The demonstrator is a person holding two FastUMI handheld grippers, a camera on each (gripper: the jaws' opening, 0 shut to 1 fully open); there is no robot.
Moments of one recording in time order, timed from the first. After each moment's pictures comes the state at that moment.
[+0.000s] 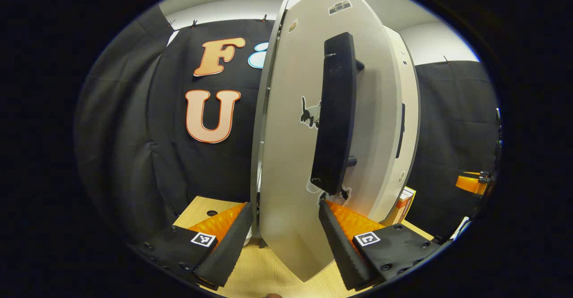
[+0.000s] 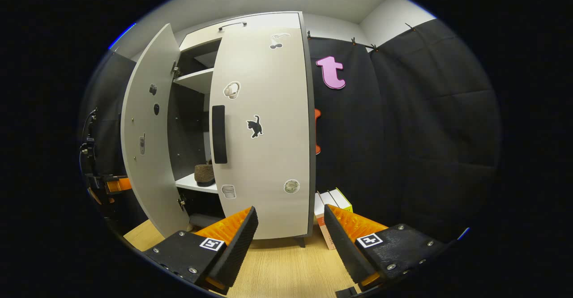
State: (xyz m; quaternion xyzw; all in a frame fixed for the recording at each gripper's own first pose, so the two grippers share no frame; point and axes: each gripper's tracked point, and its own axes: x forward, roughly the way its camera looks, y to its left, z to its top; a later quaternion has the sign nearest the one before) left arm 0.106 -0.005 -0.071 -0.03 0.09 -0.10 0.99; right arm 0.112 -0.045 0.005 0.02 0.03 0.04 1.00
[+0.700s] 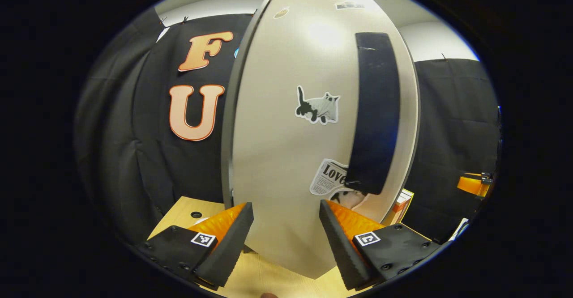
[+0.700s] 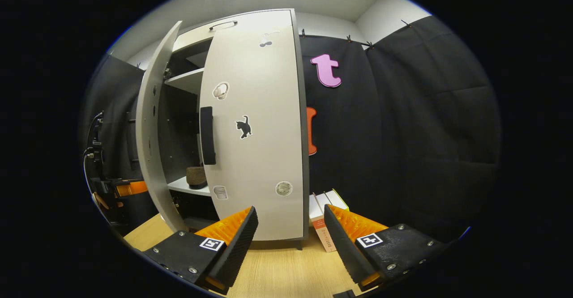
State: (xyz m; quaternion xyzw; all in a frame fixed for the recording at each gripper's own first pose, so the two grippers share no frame) left arm 0.160 -0.066 -0.087 -0.03 0.09 -0.12 0.99; right arm 0.136 -0.064 0.000 0.02 0.03 0.03 1.00
